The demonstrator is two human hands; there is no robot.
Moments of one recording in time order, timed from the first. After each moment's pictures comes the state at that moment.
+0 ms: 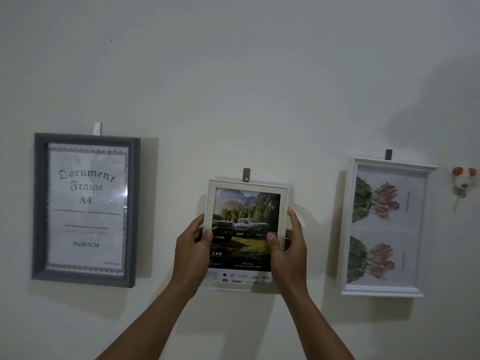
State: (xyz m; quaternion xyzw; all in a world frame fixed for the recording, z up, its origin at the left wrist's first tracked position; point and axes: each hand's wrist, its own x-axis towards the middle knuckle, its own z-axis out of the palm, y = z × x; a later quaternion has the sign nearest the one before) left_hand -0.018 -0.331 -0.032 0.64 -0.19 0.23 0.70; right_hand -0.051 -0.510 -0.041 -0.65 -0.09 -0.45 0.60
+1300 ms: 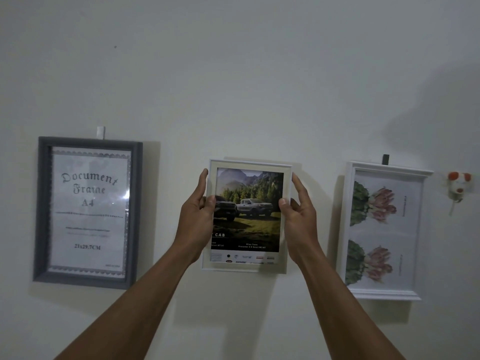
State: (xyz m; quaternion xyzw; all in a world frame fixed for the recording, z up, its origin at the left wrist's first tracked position) left_hand -0.029 -0.330 0.037 0.62 -0.26 0.23 0.70; right_hand -0.066 -0.518 0.040 -0.65 -0.13 -0.41 0.63
